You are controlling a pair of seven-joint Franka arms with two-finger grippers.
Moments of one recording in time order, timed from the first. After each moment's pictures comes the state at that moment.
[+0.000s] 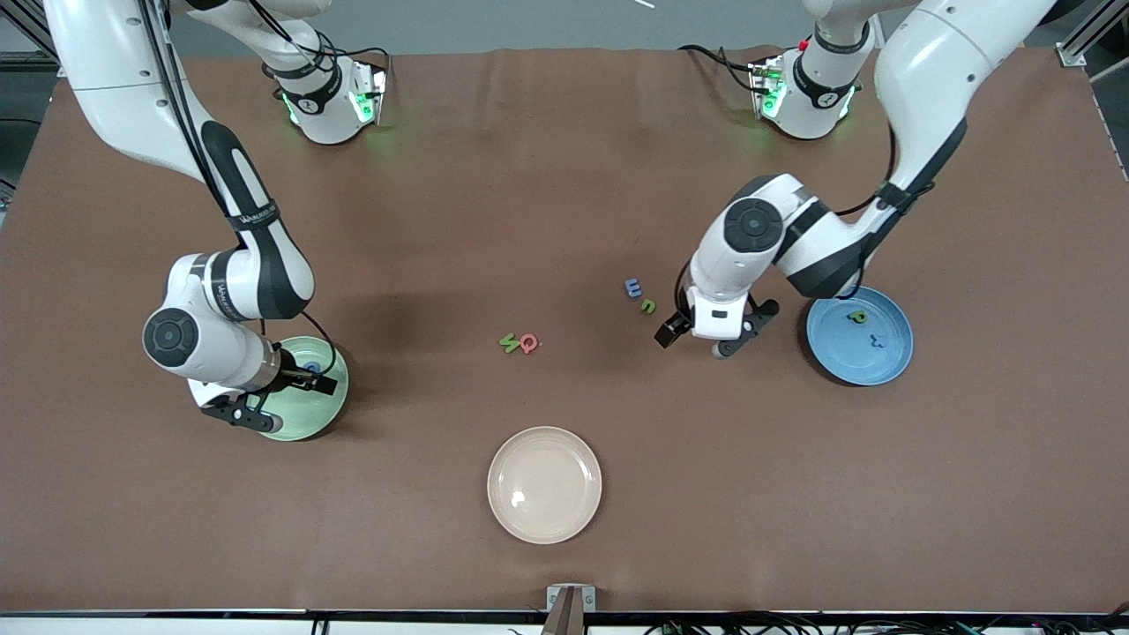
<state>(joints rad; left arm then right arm) 0.18 0.59 -0.80 -1.95 0.51 2.34 -1.67 0.08 0.55 0.00 -1.84 0.04 2.32 0.34</state>
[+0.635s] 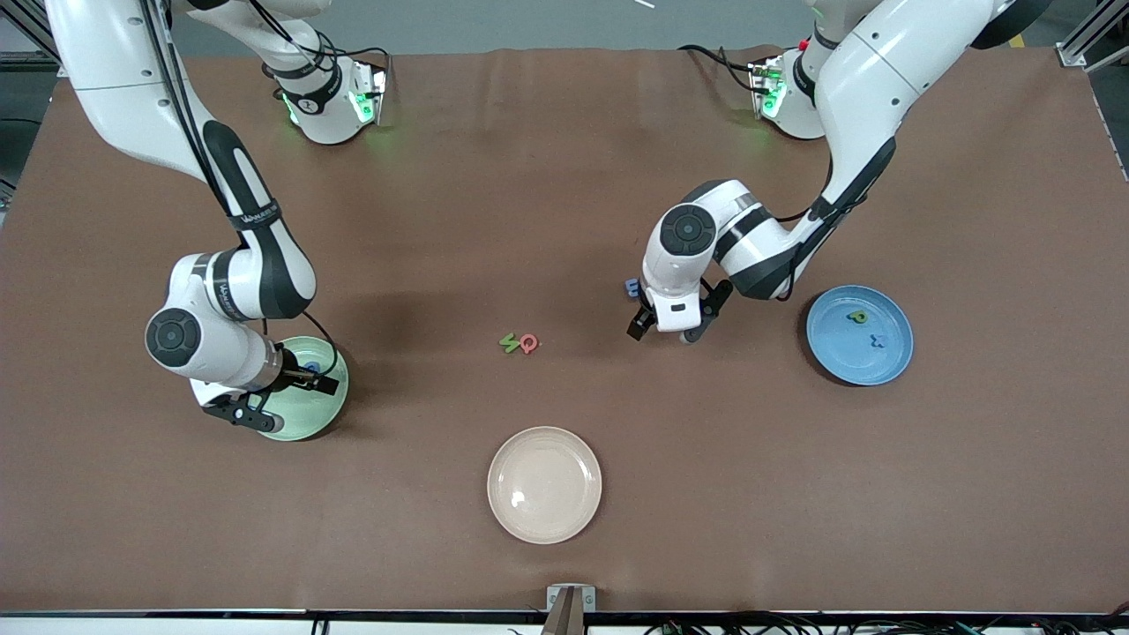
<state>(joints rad) -0.02 0.65 -0.67 -1.91 0.49 2.34 -1.89 0.08 0.55 0.00 -1.84 0.04 2.32 0.37</state>
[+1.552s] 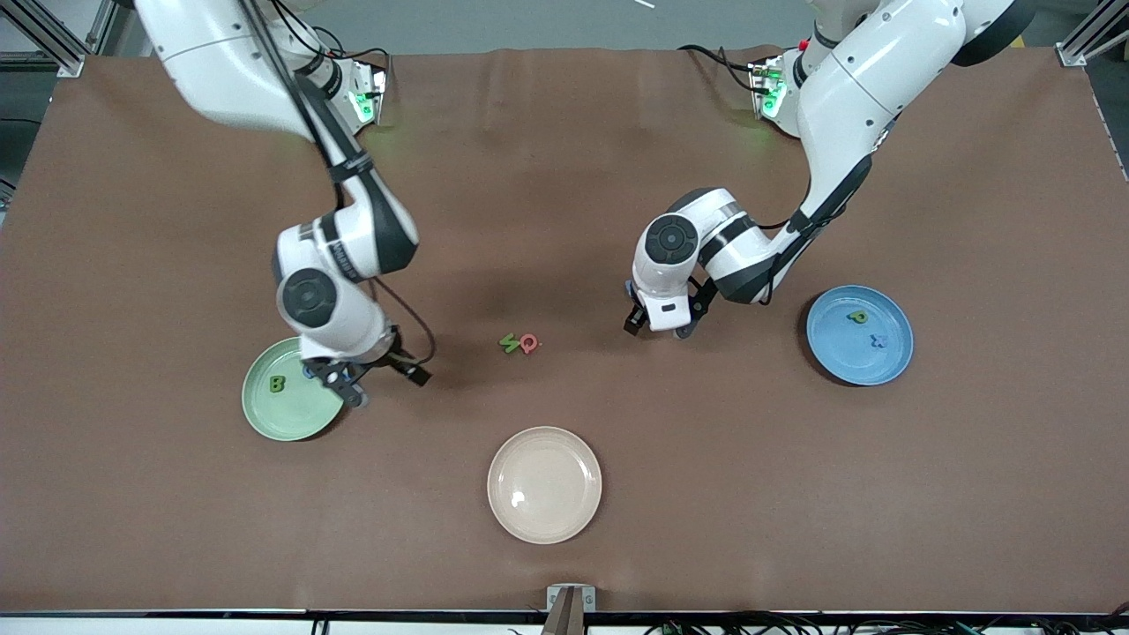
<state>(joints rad) -0.08 0.70 -0.62 -1.92 0.49 2.35 -1.97 0.41 0.50 0.01 -1.81 0.04 2.28 1.13</state>
